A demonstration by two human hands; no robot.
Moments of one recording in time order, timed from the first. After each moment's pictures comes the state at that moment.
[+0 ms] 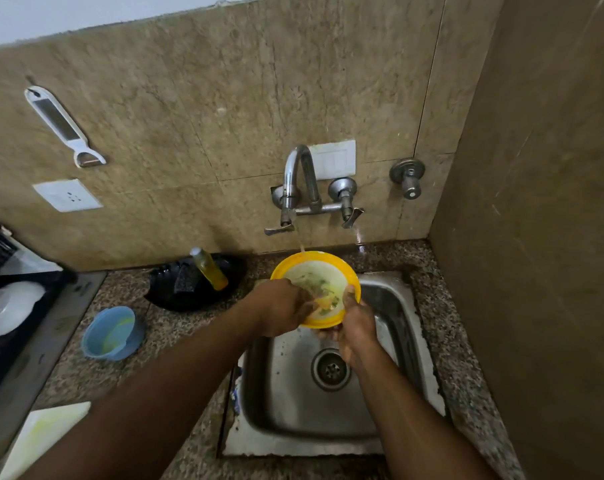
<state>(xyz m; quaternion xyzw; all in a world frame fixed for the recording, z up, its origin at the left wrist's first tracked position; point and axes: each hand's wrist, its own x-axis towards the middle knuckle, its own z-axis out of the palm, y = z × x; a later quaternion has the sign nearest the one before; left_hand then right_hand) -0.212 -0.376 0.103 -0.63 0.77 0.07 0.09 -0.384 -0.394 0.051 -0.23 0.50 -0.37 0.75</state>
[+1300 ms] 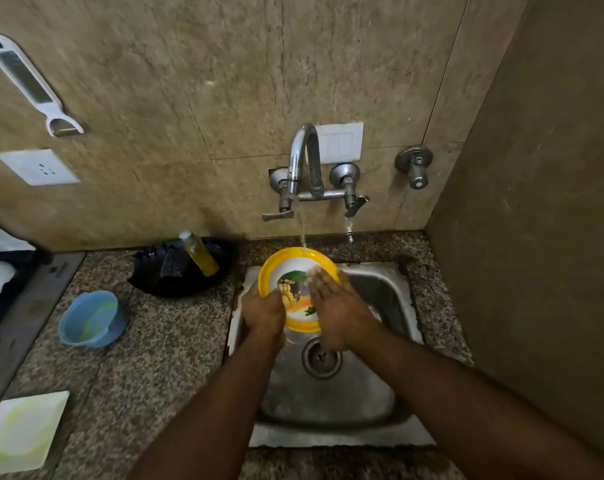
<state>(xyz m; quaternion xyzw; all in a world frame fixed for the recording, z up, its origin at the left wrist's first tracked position) -0.245 -0.353 0.060 -0.74 0.12 0.34 -0.56 -0.378 -0.423 0.040 -0.93 0.31 0.19 -0.02</state>
